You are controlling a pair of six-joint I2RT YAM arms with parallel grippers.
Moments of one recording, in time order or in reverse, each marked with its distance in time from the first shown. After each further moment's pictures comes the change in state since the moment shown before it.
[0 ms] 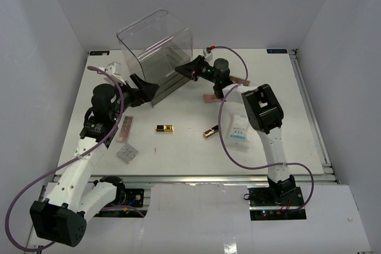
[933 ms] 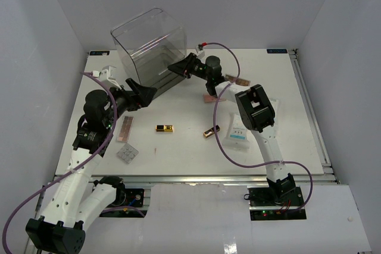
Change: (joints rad) left arm 0.000 -0.116 0.013 -0.085 0.028 0.008; right arm 0.045 0.112 0.197 -0.073 0.013 -0.095
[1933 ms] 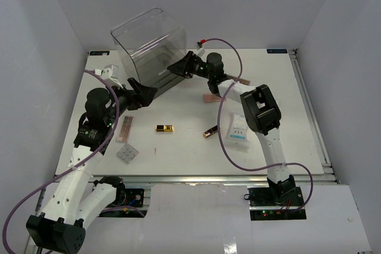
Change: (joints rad) left arm 0.000 0.024 0.008 -0.001 0.000 0.043; right arm 0.000 -0.111 -0.074 -0.099 -0.050 -0.173
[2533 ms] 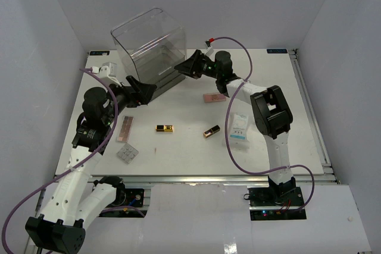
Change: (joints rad) left arm 0.000 0.000 0.031 0.026 -0.003 0.019; right arm -0.041 -0.186 -0.156 -0.070 -0.004 -0.071
